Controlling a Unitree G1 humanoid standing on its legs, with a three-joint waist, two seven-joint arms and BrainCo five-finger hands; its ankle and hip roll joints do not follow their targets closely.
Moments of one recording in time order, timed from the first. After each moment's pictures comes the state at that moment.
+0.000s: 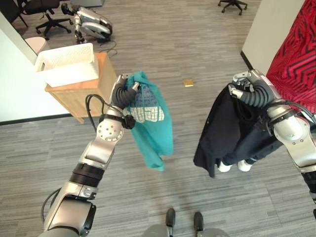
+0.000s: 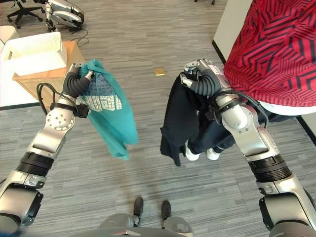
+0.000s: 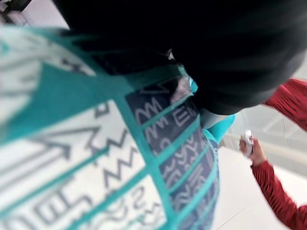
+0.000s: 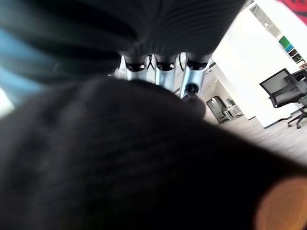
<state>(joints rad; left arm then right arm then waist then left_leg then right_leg) -0.56 0.56 -0.20 0.20 -0.08 -0.09 0.23 -0.52 -0.80 0.19 -0.05 -0.15 -0.13 0.00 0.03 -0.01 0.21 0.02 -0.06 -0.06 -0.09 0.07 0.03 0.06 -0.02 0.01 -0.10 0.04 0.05</state>
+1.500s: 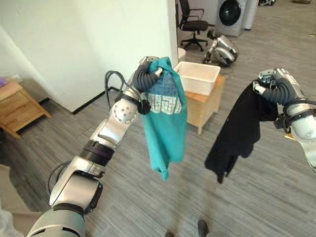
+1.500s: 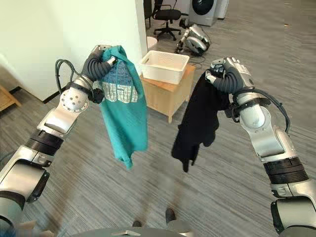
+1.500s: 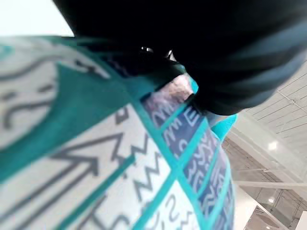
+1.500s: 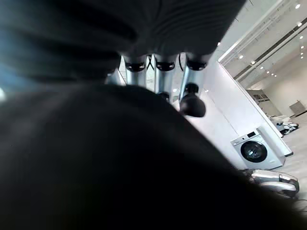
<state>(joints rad) -0.79 0.56 -0.37 0.30 -0.07 -0.09 0.15 -0.44 -0.86 0.09 0.02 -0.20 -0.07 -0.06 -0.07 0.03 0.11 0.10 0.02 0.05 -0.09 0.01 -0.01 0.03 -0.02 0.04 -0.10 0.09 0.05</state>
